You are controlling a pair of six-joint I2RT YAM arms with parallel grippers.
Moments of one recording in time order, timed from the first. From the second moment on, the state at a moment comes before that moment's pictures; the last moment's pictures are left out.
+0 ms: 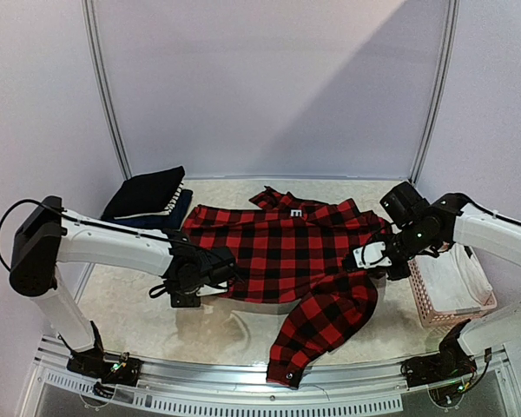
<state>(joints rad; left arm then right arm) -1.03 1.70 1.00 -0.92 -0.60 0.33 0.59 1.28 0.94 -0.88 -0.19 -1.14</state>
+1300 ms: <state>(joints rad) -0.72 2.05 1.48 -0.87 -0.64 0.32 0.33 1.75 1.17 -0.60 -0.15 -0.72</state>
